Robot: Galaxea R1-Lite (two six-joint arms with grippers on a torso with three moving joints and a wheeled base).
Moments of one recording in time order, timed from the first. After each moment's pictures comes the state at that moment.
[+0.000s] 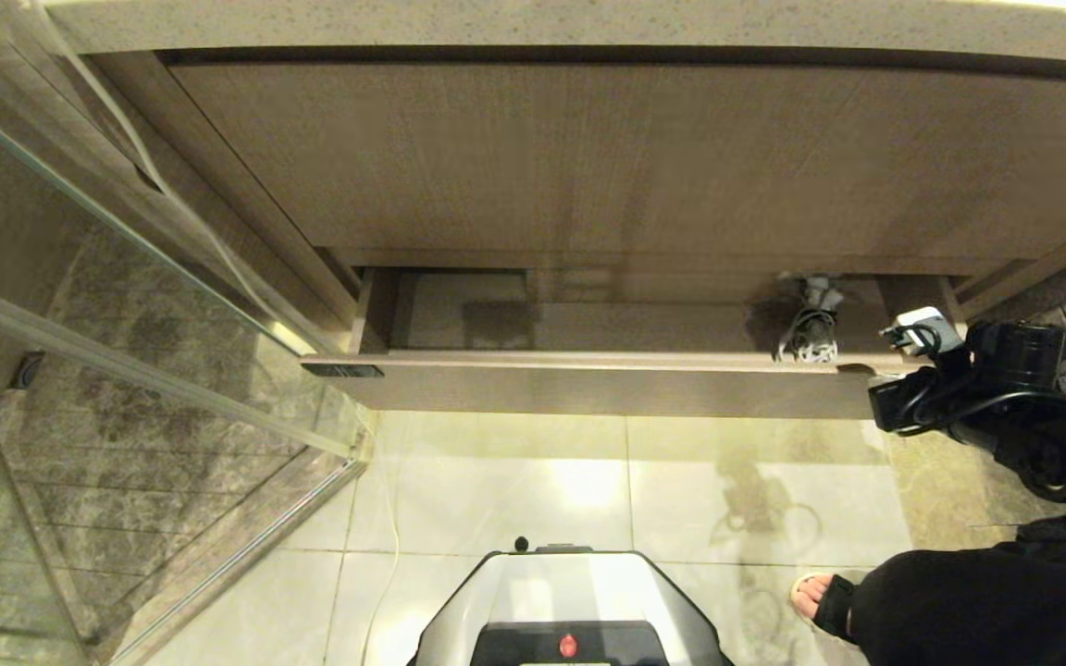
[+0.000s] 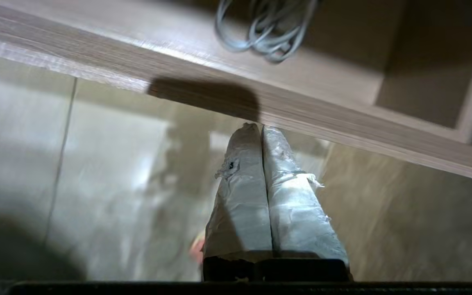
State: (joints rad) left arm 0.00 0.00 0.00 0.00 0.00 0.00; right arm -0.17 2.09 -0.83 -0.95 0.07 -0.38
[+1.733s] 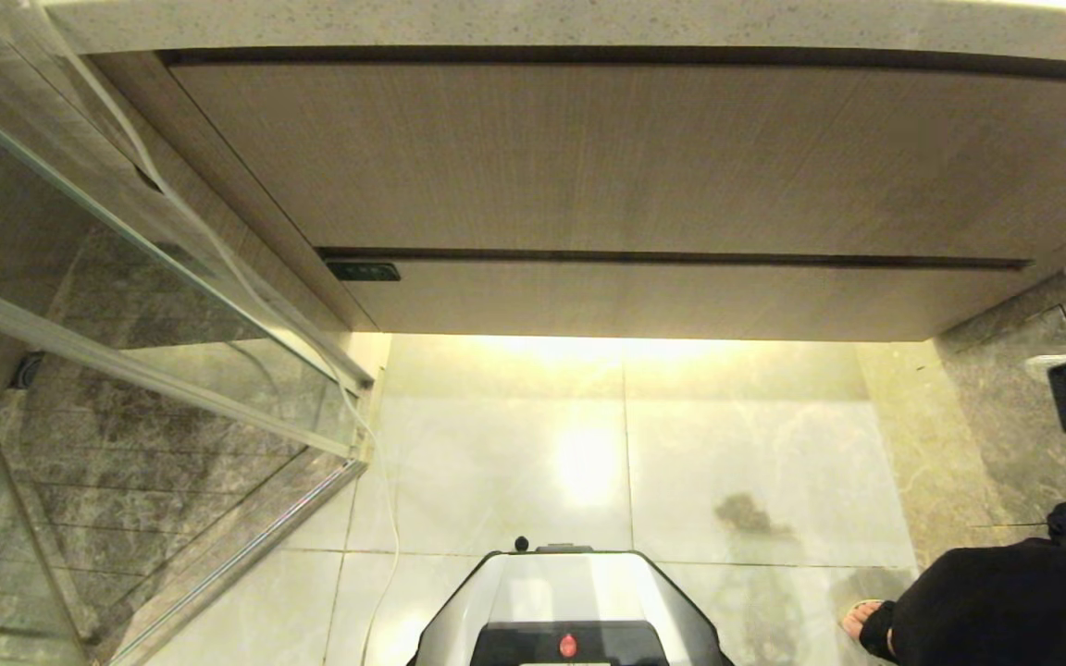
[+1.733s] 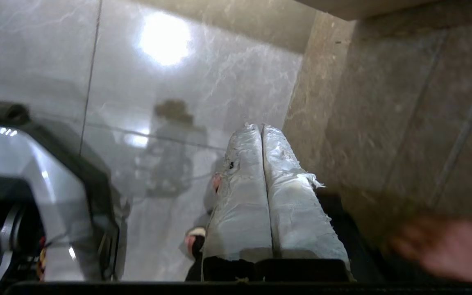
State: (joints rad) left arm 0.00 0.00 0.00 0.00 0.00 0.00; right arm -0.19 1.30 -0.79 -0.08 0.02 -0.42
